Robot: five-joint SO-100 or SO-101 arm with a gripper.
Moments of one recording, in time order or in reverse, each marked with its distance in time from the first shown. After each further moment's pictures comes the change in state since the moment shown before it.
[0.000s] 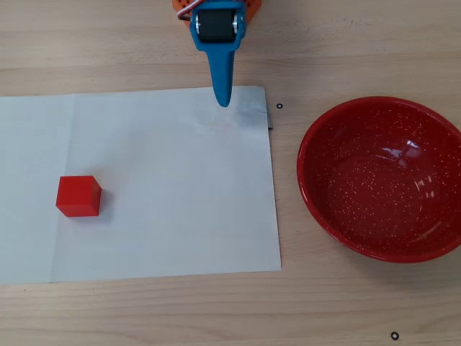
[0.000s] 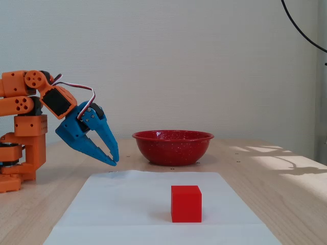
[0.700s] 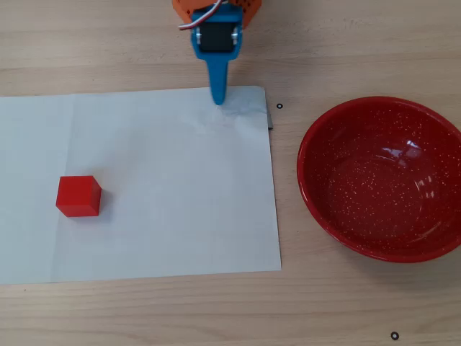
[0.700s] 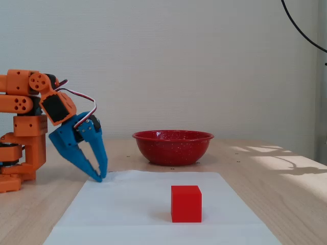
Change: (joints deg) arm -3.5 -13.7 -5.4 2.4 4.1
